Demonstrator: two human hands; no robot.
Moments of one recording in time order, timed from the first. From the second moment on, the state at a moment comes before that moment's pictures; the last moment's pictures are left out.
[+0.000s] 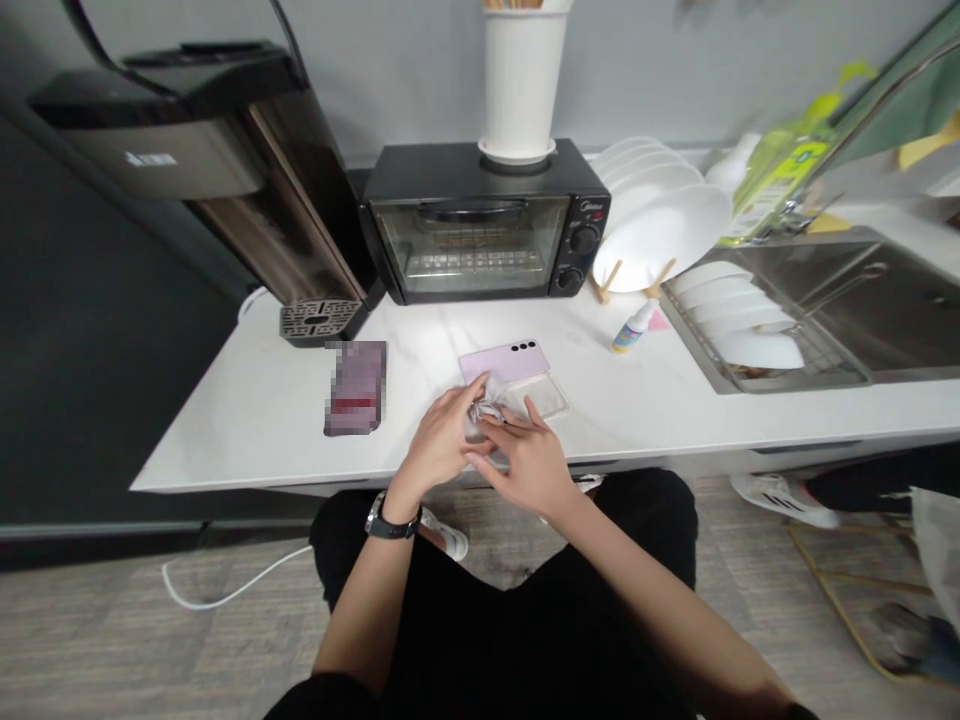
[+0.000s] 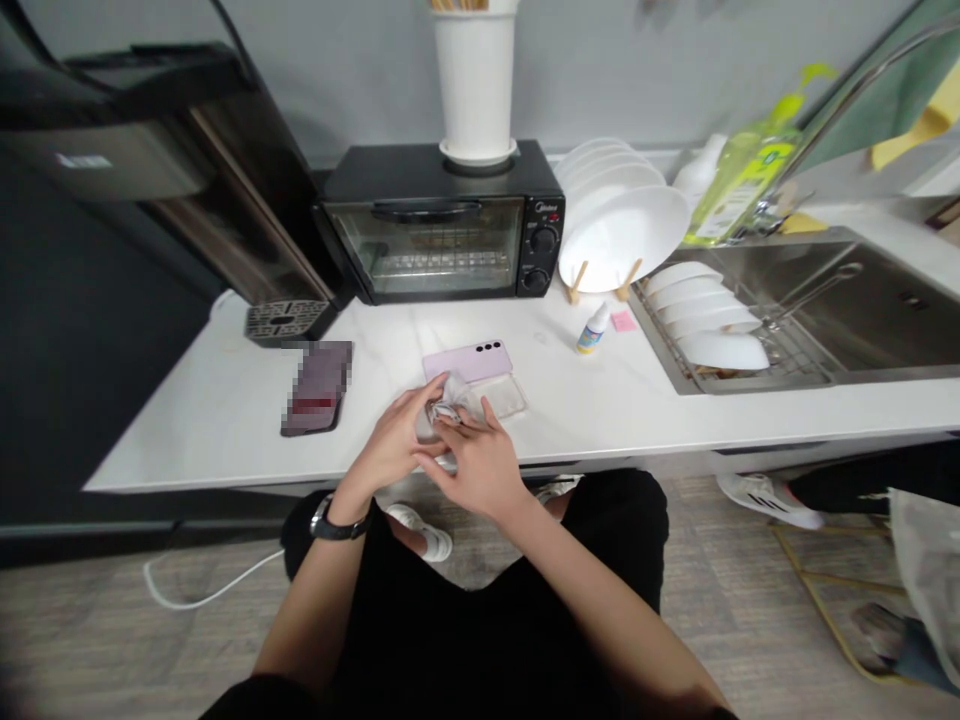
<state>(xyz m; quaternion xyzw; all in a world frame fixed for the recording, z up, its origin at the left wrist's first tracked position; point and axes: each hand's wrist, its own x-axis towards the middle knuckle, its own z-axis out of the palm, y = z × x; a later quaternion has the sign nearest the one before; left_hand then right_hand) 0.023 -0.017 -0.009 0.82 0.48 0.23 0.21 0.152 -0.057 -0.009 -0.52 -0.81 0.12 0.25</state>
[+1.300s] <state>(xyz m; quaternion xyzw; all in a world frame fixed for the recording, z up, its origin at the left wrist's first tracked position) 0.029 -0.017 -0.003 0.84 0.46 0.21 0.22 0.169 -0.048 -0.016 -0.63 -0.74 0.00 0.22</state>
